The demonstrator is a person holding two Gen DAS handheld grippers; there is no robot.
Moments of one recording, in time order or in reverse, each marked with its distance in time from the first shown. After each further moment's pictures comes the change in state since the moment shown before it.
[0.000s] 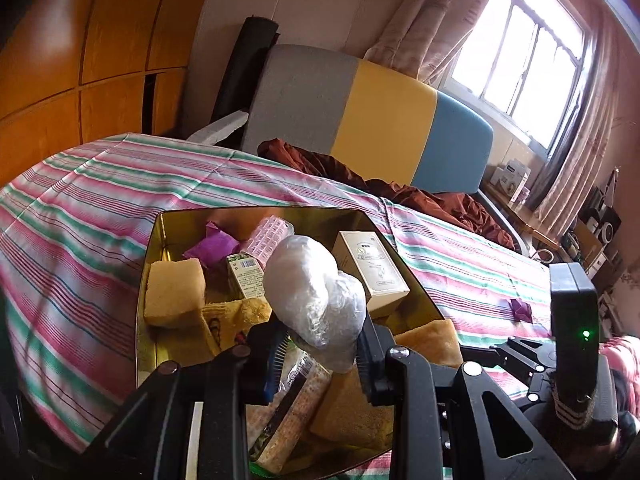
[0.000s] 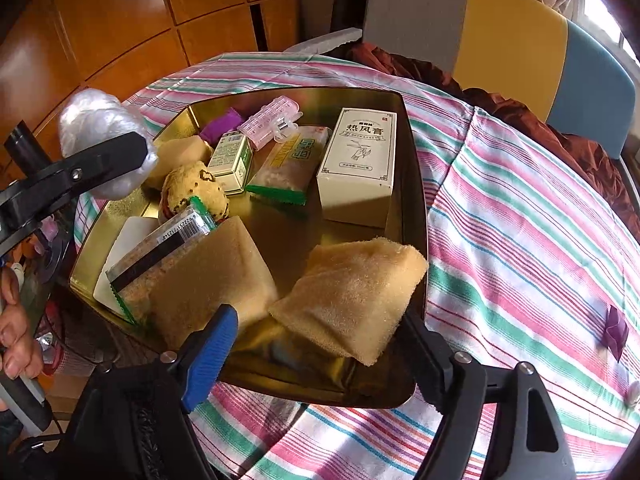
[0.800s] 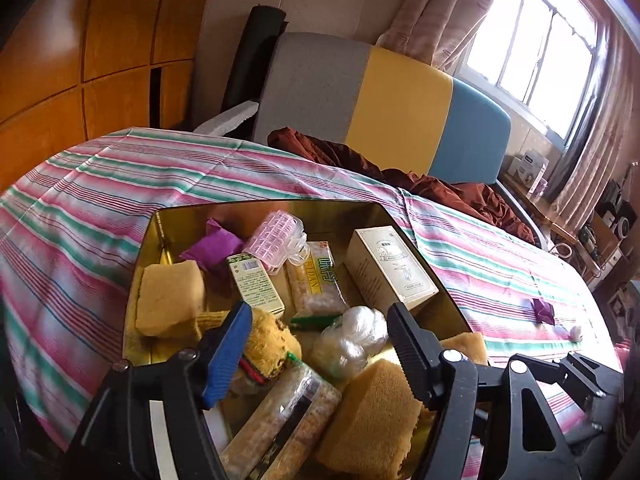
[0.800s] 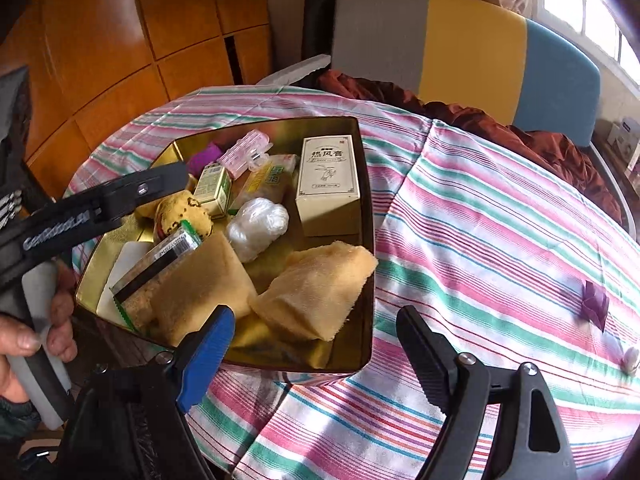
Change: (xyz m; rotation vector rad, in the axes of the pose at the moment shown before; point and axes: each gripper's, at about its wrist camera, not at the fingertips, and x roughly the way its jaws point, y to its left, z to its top) left arm 0.026 -0.002 0.005 0.010 0.027 0.063; right arm -0.032 -0.013 -0.014 0.088 -0.110 -0.057
